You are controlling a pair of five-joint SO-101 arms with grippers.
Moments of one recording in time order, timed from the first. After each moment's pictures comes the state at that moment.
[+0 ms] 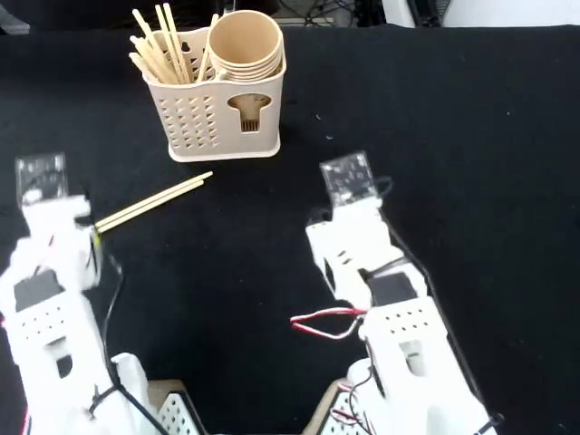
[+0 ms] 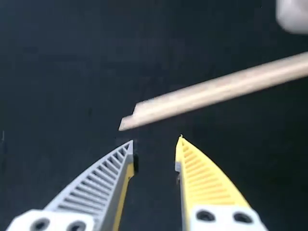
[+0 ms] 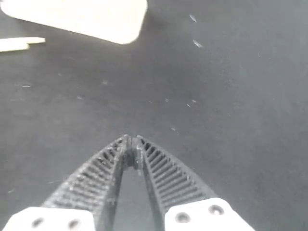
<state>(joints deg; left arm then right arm) -35.6 -53.8 67.9 48.0 -21.1 -14.2 -52.5 69.7 34.9 7.2</state>
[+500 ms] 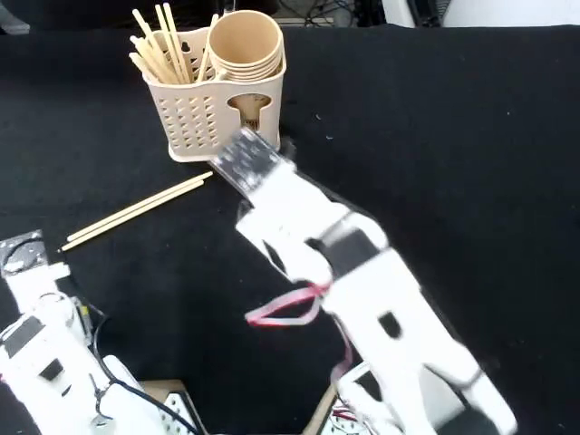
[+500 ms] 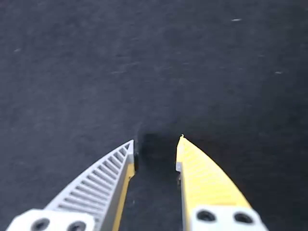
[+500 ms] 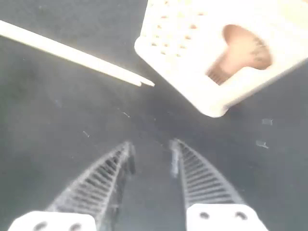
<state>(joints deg) -55.5 -55.5 82.2 48.0 -28.4 -33.2 -31.1 35.6 51.9 17.8</state>
